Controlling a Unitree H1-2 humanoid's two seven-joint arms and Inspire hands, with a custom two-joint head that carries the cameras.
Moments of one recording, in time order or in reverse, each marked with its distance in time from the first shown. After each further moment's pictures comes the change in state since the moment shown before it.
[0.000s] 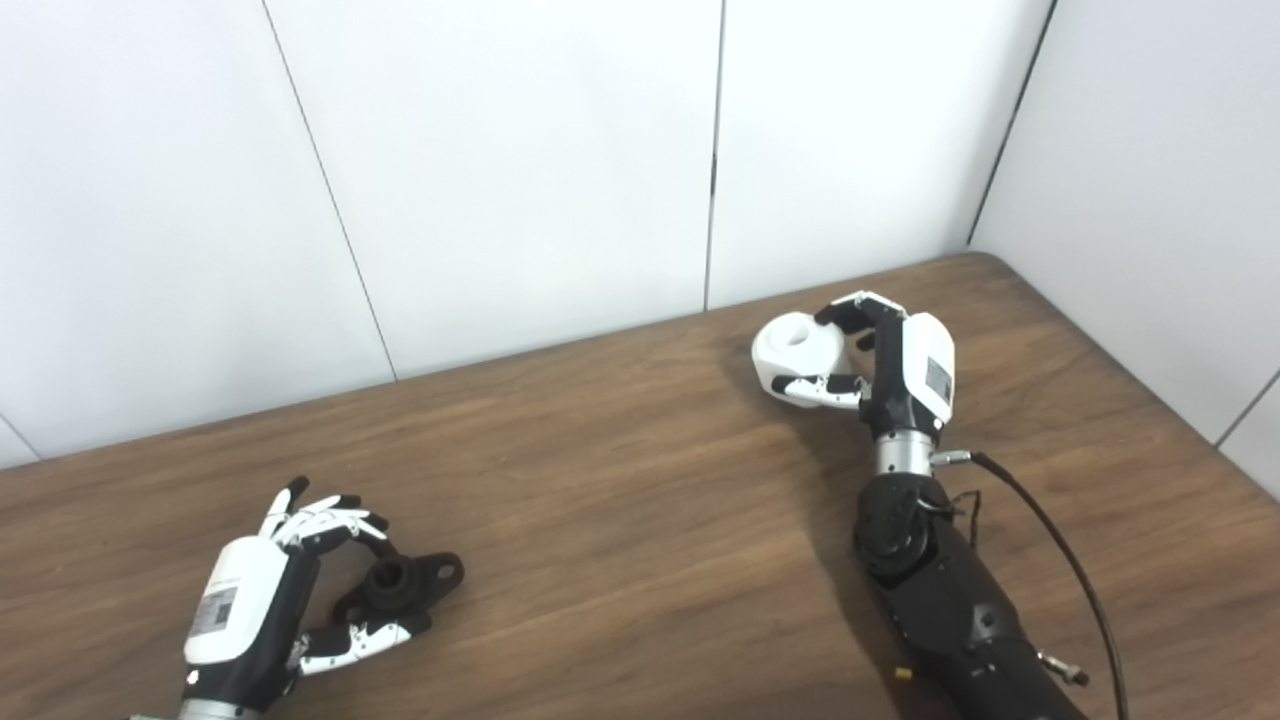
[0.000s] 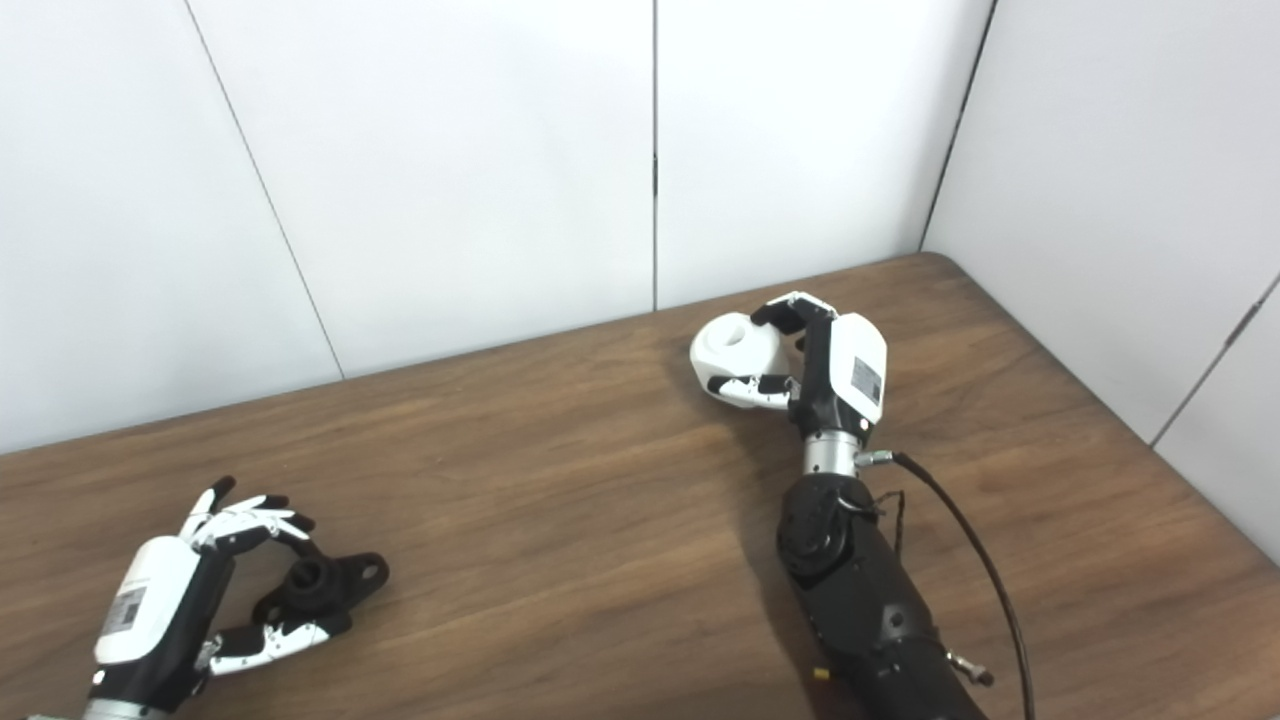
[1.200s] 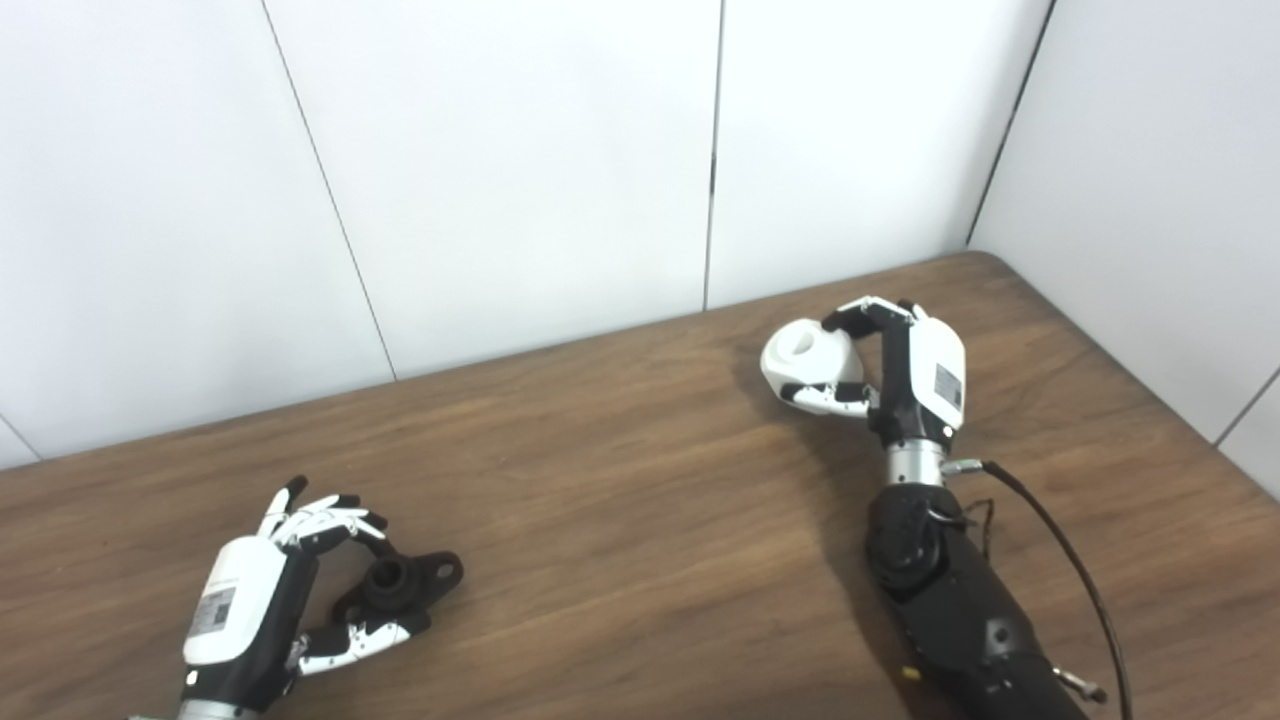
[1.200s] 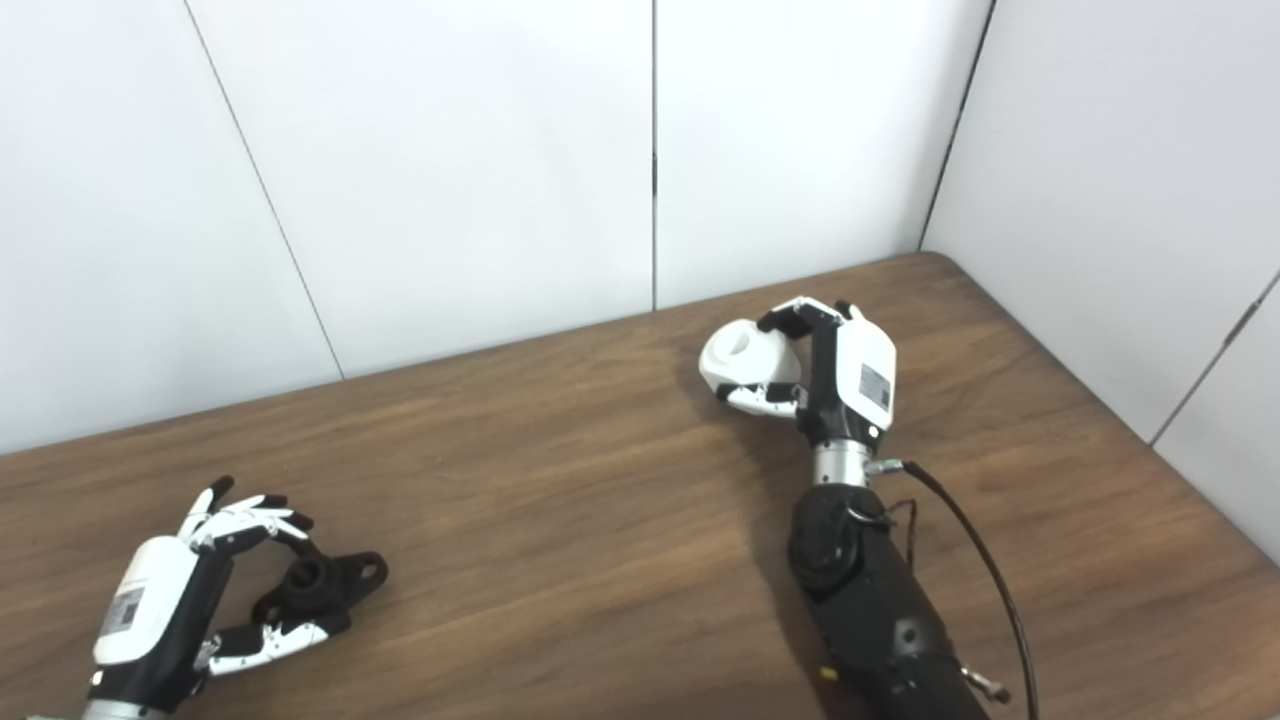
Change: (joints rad) left arm 0.000 0.000 0.003 0.002 -0.002 -0.003 0.003; right arm 0.056 -0.031 -0.009 -0.057 -0.021 0.017 0.033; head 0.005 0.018
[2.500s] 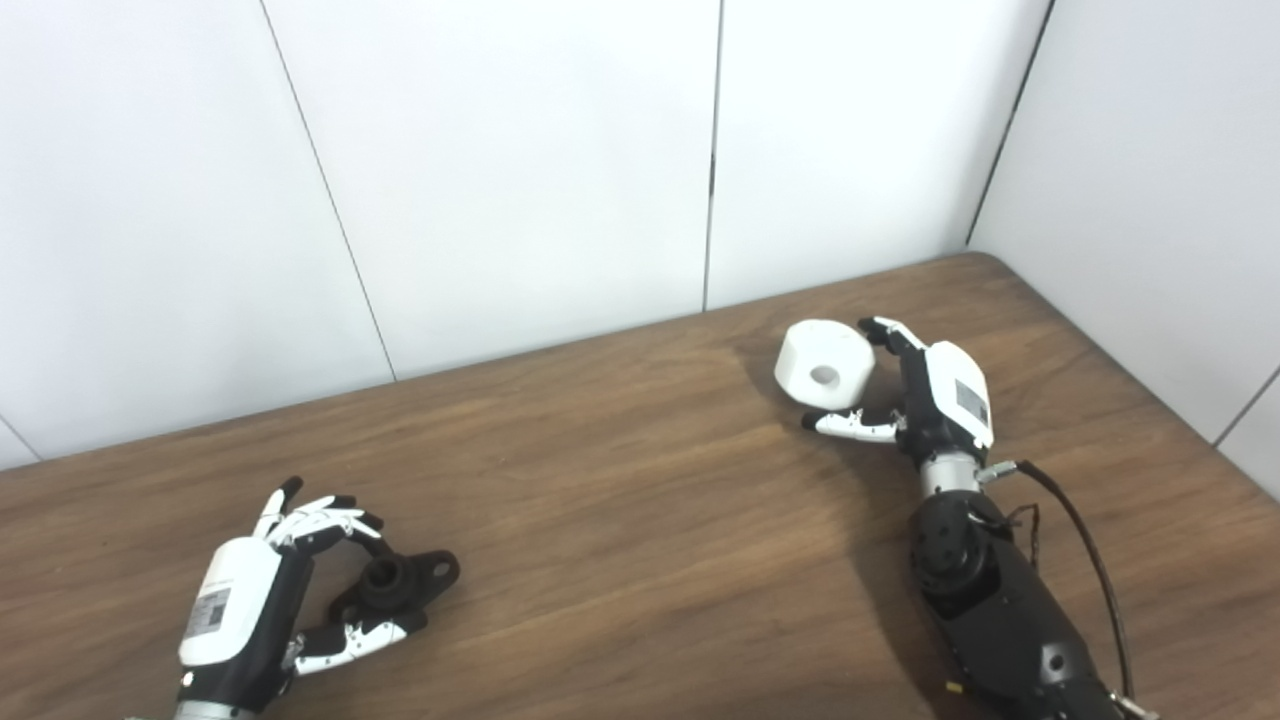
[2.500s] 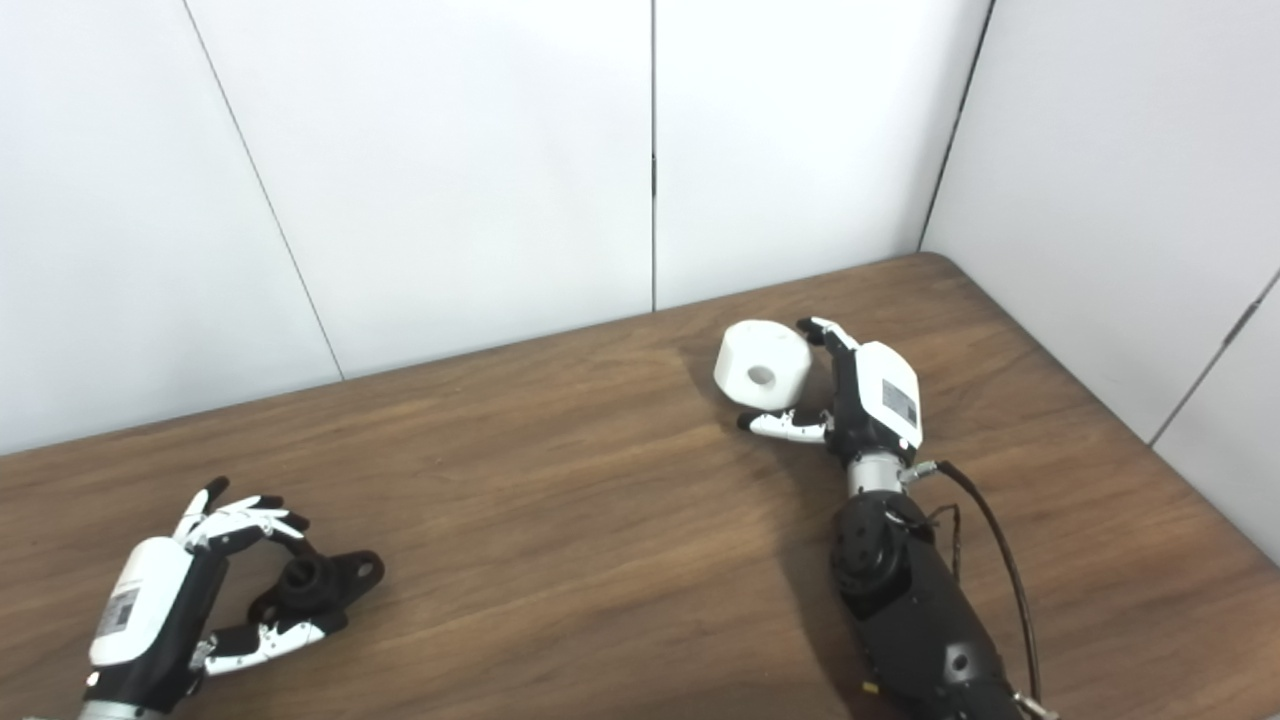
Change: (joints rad) left arm 0.002 0.000 0.006 0.000 -0.008 0.000 -0.001; right arm 0.070 -0.036 0.008 -0.171 0.003 0.232 0.256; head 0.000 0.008
